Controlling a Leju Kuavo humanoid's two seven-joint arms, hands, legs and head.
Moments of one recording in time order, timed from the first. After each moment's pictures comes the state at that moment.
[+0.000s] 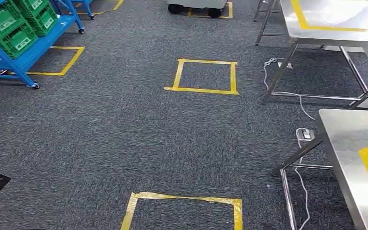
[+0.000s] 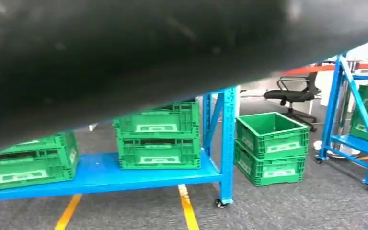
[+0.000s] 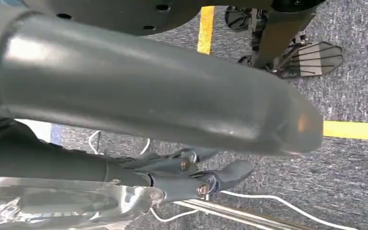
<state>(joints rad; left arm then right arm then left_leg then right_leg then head) 0.20 -0.04 0.61 -1.64 -1.15 0.18 -0.14 -0.07 0.23 -1.10 -0.23 1.17 -0.14 -0.14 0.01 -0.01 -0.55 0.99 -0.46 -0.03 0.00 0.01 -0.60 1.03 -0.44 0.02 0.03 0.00</state>
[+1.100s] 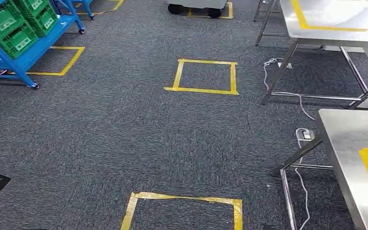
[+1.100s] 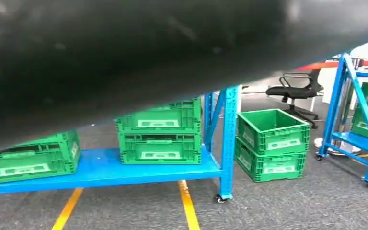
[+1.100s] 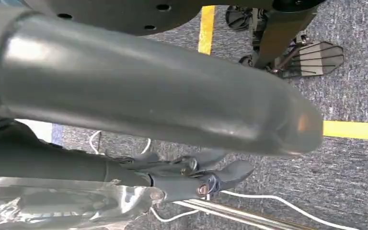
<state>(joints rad) 0.20 -0.05 0.62 -1.64 -1.14 0.17 -0.14 -0.07 0.23 -1.10 -0.23 1.17 -0.14 -0.13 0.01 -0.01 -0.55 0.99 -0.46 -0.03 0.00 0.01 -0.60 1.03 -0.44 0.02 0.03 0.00</state>
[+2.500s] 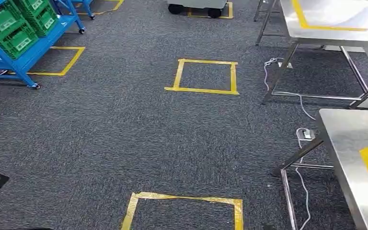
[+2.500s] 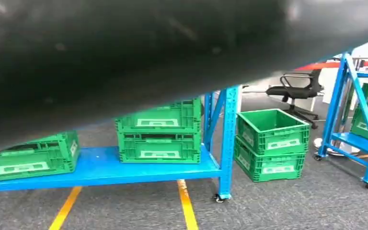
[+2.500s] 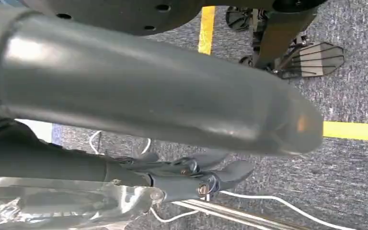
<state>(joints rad) 0.20 -0.05 0.63 -1.64 -1.13 0.17 -0.14 -0.07 0.23 -1.10 -0.23 1.17 -0.14 -0.13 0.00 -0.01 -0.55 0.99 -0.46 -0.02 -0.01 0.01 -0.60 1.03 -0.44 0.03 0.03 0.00</state>
